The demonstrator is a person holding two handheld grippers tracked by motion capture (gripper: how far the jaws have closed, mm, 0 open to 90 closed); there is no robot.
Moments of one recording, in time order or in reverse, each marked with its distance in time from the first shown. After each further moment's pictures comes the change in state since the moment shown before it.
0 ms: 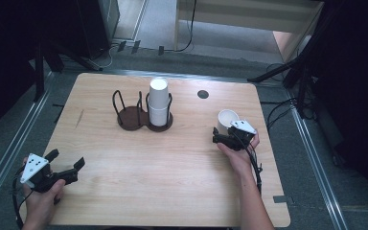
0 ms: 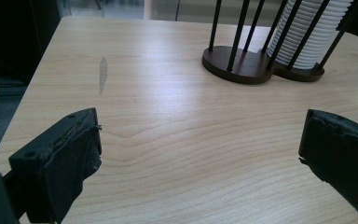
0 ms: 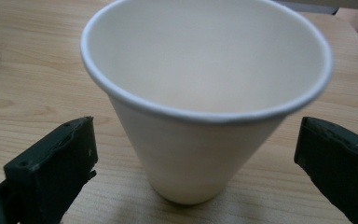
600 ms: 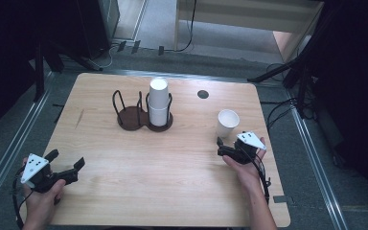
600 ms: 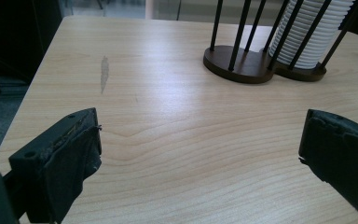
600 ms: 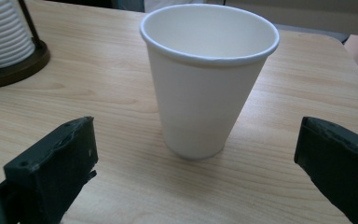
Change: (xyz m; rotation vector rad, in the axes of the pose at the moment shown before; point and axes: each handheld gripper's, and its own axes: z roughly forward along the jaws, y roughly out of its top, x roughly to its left) left arm -0.001 0.000 0.000 0.001 0.008 -0.003; right arm -0.004 -0.019 -0.046 -0.082 0.070 -0.037
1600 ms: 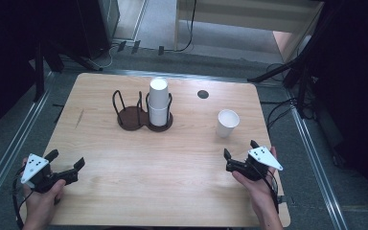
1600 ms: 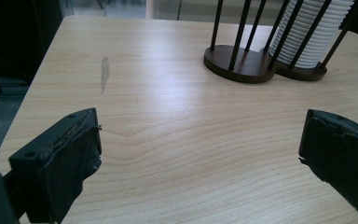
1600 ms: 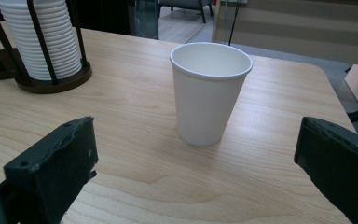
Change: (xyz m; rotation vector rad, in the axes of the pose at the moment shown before) left arm 0.000 0.000 0.000 0.000 0.002 0.002; right arm 0.000 -0.003 -0.067 -0.102 0.048 -0.032
